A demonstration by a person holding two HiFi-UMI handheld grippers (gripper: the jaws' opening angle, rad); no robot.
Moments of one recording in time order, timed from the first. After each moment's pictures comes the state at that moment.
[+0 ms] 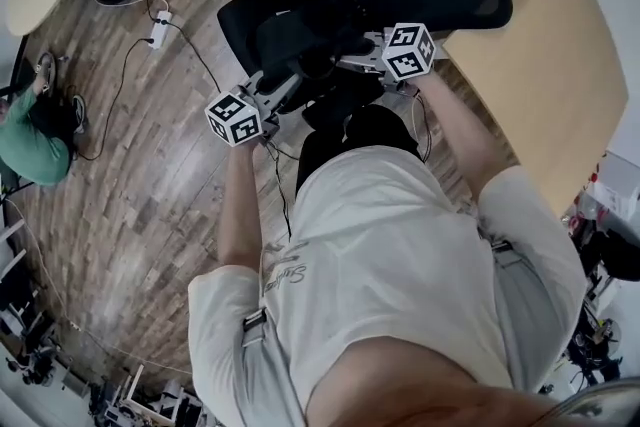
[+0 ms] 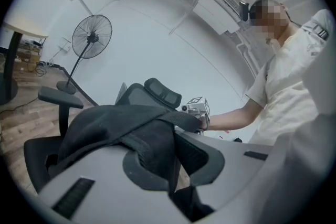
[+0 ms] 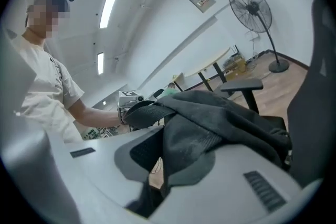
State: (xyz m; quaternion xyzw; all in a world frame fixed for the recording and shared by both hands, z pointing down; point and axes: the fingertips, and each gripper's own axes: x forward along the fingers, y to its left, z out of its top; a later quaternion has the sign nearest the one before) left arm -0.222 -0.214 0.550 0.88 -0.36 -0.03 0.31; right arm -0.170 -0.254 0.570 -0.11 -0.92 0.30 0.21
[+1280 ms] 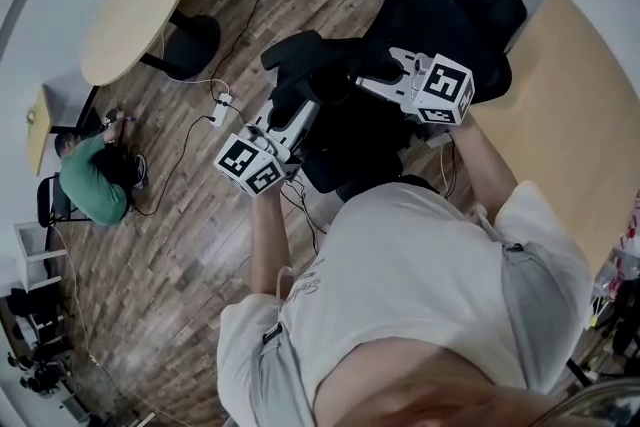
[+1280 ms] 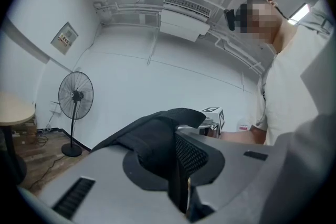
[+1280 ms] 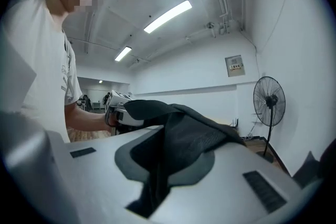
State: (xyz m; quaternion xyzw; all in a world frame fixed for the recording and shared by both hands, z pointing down) left arm -0.214 -0.282 0.301 0.90 -0.43 -0.04 0.10; right arm -0.166 -0.325 0.305 -0.05 -1.00 0.00 0.04
